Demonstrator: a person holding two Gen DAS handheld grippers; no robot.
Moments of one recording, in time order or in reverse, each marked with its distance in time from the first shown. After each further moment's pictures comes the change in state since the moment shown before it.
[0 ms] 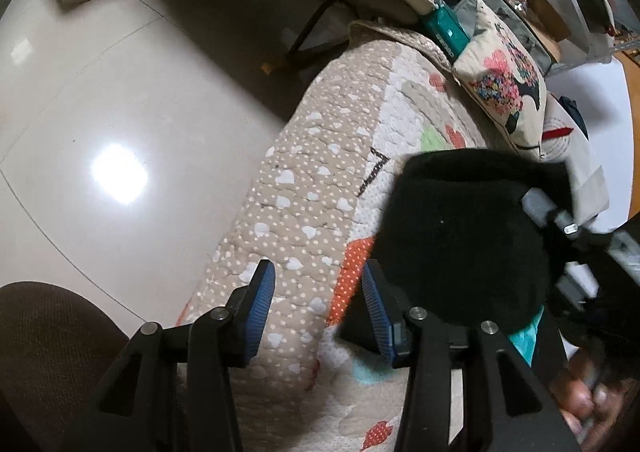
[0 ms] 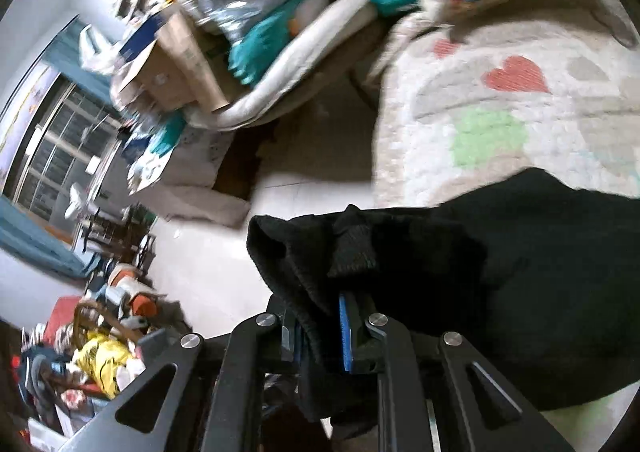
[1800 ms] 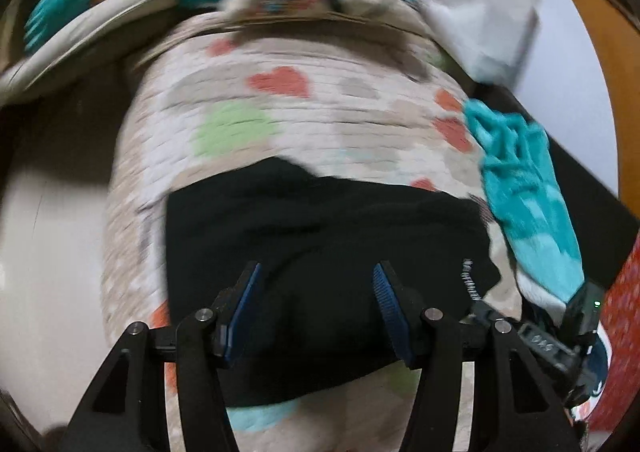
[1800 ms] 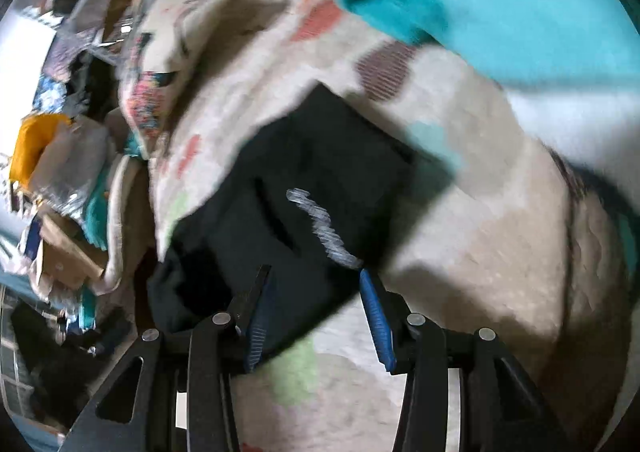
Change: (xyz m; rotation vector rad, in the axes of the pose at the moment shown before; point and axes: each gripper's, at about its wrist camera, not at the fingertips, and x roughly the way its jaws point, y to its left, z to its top) left arm 0.066 -0.228 -0.041 0.722 0.100 0.048; right arm -0.146 -0.241 -0.124 0.583 -0.326 -0.259
